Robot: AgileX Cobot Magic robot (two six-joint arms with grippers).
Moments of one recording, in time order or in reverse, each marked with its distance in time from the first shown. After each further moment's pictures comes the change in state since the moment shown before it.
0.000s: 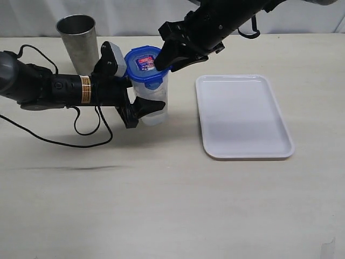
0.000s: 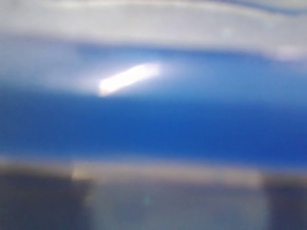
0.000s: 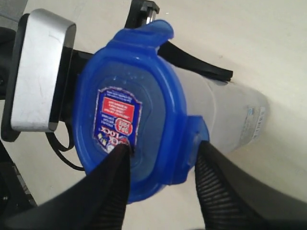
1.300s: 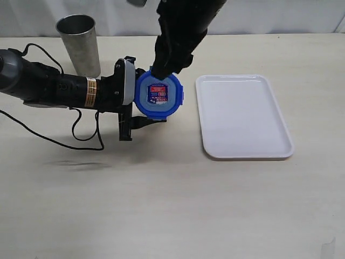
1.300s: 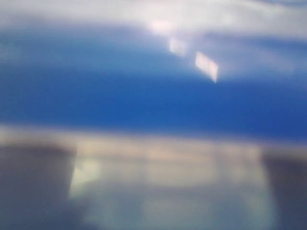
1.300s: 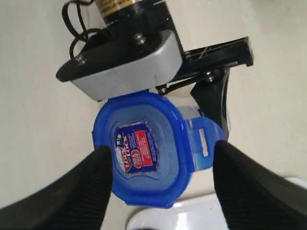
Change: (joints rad) left arm -0.018 -0.009 -0.010 0.139 -0.005 0.452; right arm 0.222 -0.166 -0.088 -0.471 0.085 -0.402
